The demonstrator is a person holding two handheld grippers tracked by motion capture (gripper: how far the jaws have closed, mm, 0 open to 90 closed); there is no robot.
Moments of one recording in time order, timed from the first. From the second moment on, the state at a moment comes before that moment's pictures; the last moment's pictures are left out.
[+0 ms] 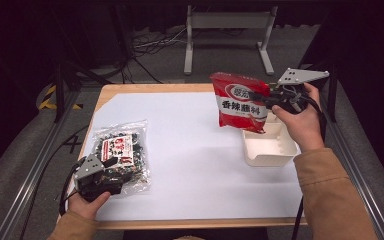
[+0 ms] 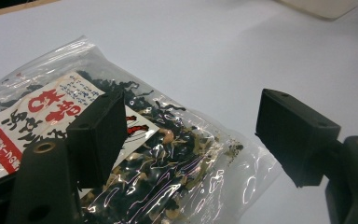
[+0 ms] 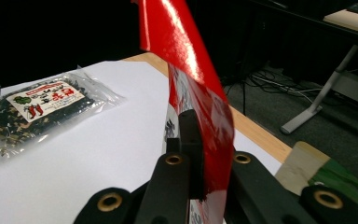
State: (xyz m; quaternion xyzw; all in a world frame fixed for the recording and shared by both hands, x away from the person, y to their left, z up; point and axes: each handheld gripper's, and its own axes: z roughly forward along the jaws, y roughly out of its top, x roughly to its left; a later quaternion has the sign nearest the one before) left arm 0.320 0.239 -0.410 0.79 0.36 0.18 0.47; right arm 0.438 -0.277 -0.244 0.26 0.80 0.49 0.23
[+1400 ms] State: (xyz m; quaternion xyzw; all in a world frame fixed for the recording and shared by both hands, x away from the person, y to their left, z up) left arm 0.316 0.242 -0.412 0.79 0.37 0.19 0.46; right arm 0.476 -0.341 -0.256 0.33 0.79 0.45 0.27
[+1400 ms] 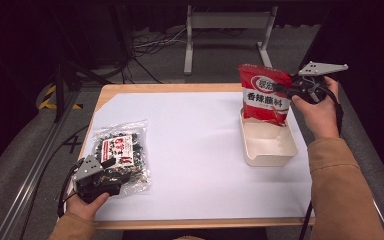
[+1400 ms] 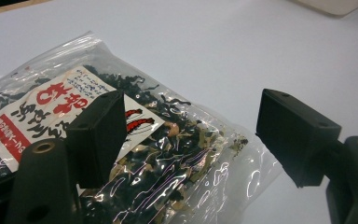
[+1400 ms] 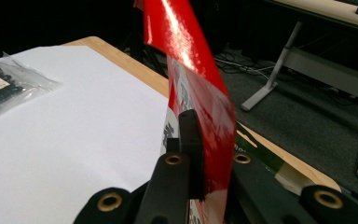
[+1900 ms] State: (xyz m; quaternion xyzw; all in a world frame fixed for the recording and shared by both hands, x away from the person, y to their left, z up) left arm 0.317 0.242 -0.412 0.79 0.37 0.19 0.46; right arm 0.493 -0.331 -0.270 0.32 0.80 0.43 0.26
